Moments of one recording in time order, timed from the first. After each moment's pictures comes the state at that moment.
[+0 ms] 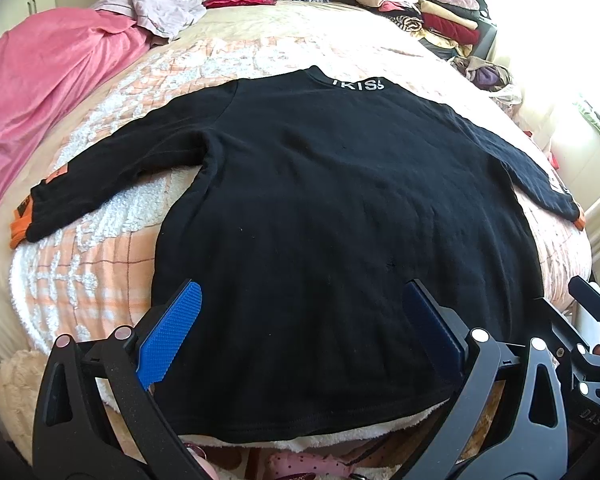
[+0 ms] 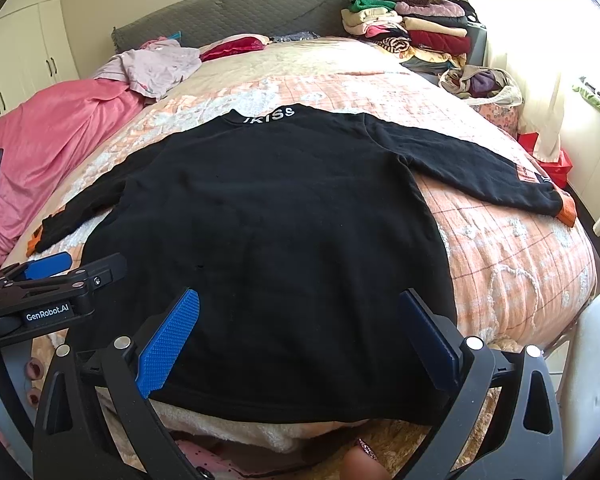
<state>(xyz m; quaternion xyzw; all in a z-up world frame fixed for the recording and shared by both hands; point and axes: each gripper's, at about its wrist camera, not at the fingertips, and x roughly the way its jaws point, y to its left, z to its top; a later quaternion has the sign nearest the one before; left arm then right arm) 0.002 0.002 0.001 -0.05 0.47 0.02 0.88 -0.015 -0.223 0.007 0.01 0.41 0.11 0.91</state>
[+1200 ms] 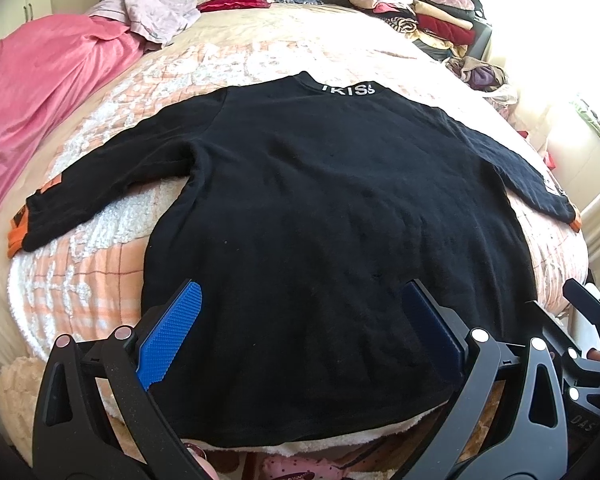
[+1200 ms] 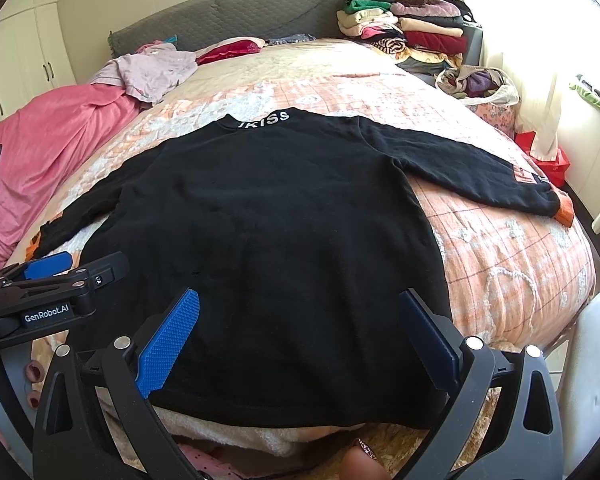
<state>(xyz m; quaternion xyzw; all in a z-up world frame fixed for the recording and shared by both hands) 0.010 -0.009 0.007 -0.05 0.46 0.02 0.89 -0.013 -0.228 0.010 0.02 0.41 0.10 0.91</state>
